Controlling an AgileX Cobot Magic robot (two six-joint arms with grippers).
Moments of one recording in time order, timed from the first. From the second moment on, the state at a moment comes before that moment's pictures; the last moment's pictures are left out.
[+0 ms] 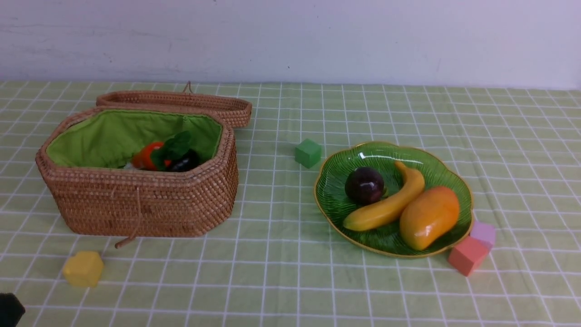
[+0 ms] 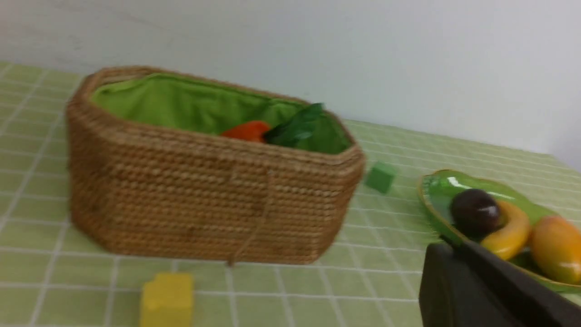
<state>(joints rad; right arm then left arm) -0.01 -0.01 0.02 0.01 0.40 0.16 -0.23 -0.01 -0.07 0.03 0.20 -0.35</state>
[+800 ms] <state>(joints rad) -0.02 -0.01 0.02 0.01 0.40 0.16 -0.06 -0.01 0.03 -0.10 0.37 -0.28</state>
